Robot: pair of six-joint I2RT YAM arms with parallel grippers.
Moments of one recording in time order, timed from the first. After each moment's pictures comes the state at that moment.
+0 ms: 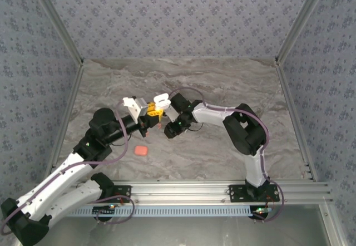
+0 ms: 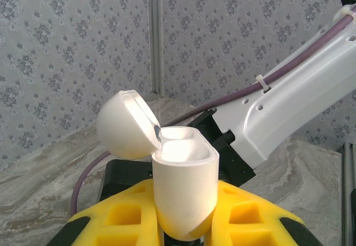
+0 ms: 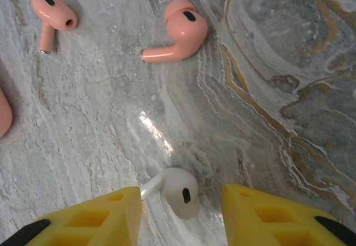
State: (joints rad) left arm -0.70 0.76 0.72 0.01 0.32 -0.03; right arm 0.77 2.00 1.32 -0.51 -0.38 0.05
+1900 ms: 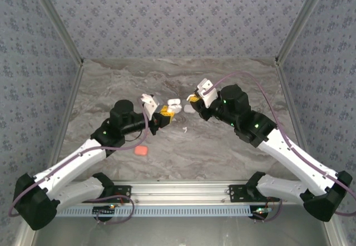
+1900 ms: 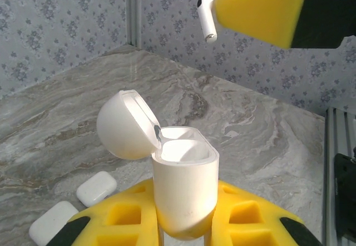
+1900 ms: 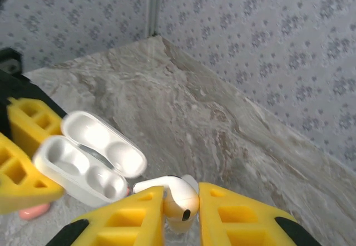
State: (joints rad) left arm -0.70 1.00 0.73 0.06 0.41 -0.04; right arm 0.78 1.05 1.11 -0.36 -0.01 -0.19
